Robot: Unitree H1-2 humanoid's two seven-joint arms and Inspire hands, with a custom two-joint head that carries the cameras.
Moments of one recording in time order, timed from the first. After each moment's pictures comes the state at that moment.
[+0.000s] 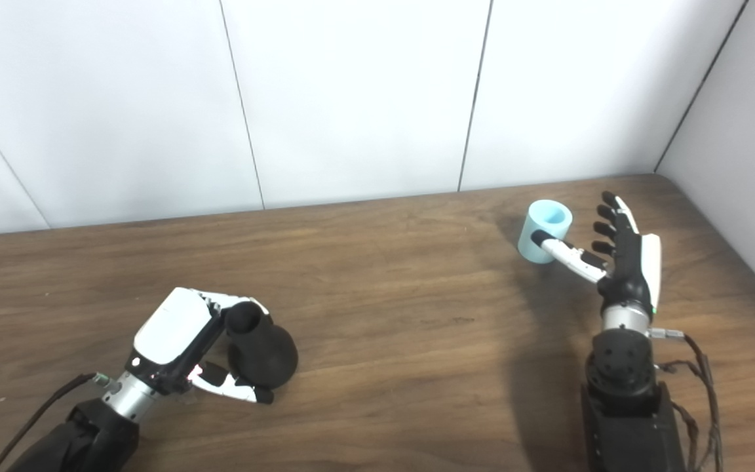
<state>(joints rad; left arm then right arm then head) -0.41 0.41 -0.60 0.38 0.78 -0.44 0.38 -0.20 -0.24 -0.32 -0.05 -0.24 0.34 -0.25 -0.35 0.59</state>
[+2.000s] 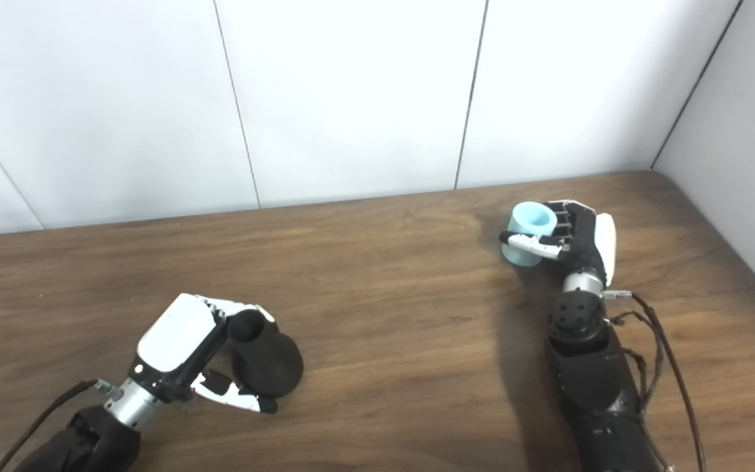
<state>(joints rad) -0.38 0.41 -0.59 0.33 0.78 -0.44 0.35 -0.40 -0.29 -0.22 0.35 -0.23 0.21 -0.36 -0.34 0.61</state>
